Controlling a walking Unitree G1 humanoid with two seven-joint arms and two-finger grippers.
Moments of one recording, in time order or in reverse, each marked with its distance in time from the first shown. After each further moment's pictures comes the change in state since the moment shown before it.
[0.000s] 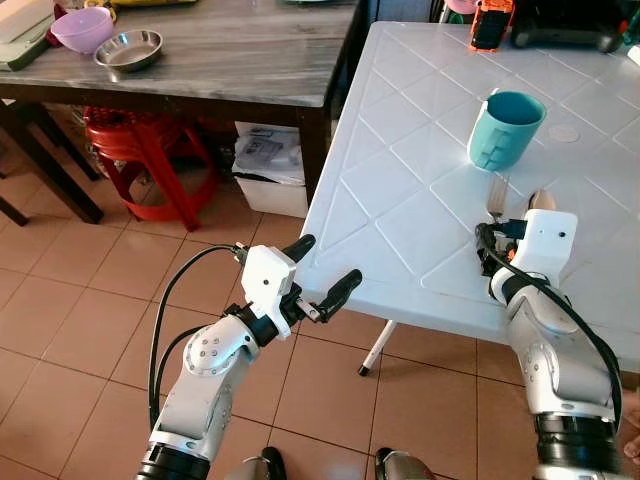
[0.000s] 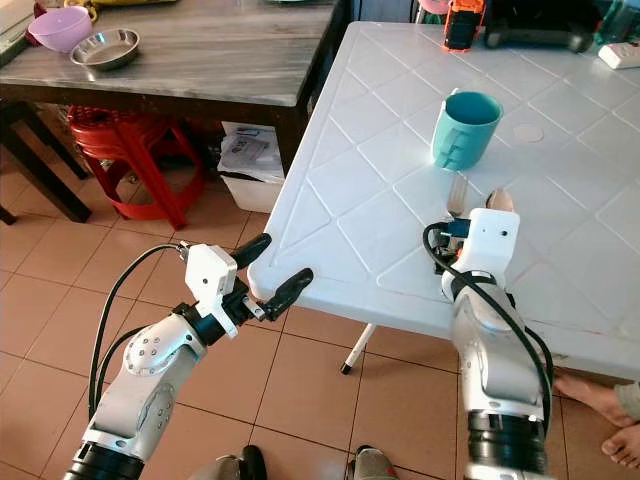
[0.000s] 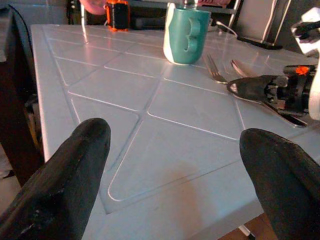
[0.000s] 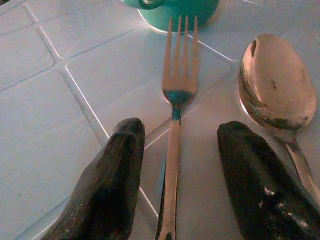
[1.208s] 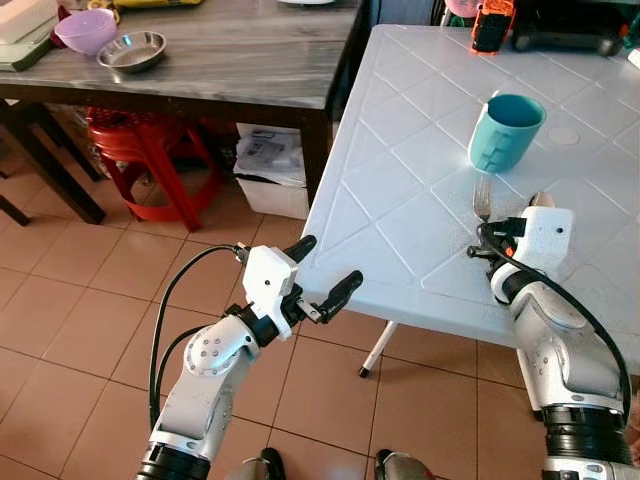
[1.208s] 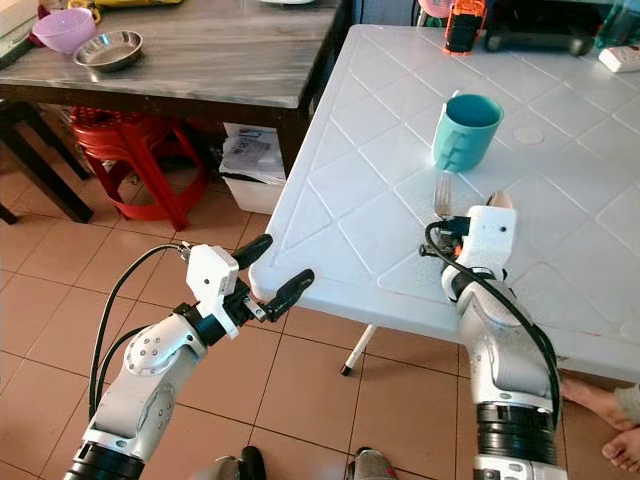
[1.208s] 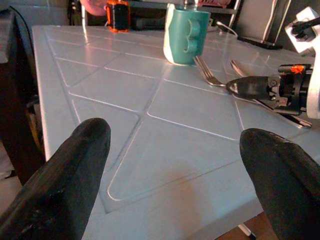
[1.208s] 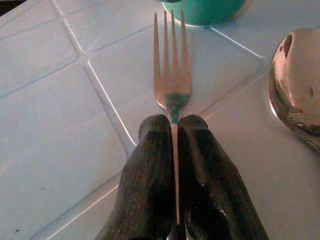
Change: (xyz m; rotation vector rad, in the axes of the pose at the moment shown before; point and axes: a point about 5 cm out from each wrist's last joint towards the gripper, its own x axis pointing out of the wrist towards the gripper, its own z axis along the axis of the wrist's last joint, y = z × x) left arm 0.000 -0.001 0.000 0.003 0.005 -0.005; right arm 0.003 0.001 -0.003 0.035 0.032 0.111
